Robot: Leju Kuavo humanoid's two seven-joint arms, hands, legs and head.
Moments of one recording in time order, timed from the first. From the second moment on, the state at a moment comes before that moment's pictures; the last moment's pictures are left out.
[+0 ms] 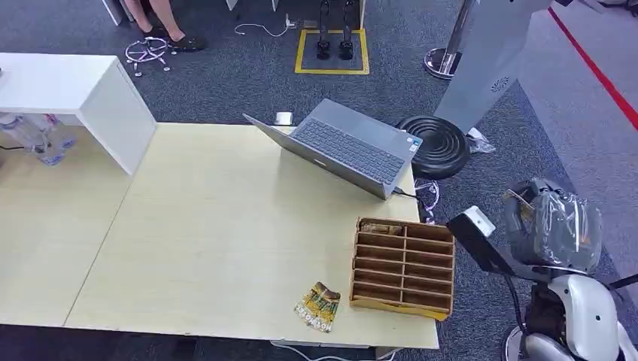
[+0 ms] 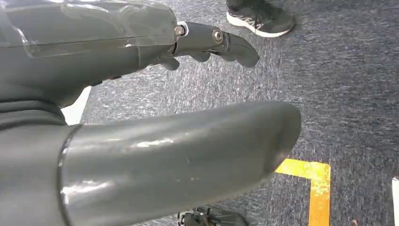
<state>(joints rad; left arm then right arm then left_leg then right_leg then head) -0.18 -0.22 1.51 -0.22 -1.38 0.70 -0.14 -0.06 -0.57 0.30 -2.10 1.07 -0.23 0.54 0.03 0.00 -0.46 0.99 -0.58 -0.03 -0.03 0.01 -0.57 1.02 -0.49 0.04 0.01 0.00</state>
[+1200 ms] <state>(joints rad) -0.18 -0.21 1.48 -0.19 -1.41 0.70 -0.17 0.00 -0.55 0.21 -1.90 1.00 -0.26 0.49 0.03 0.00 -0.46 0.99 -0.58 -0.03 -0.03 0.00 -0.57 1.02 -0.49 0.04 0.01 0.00</state>
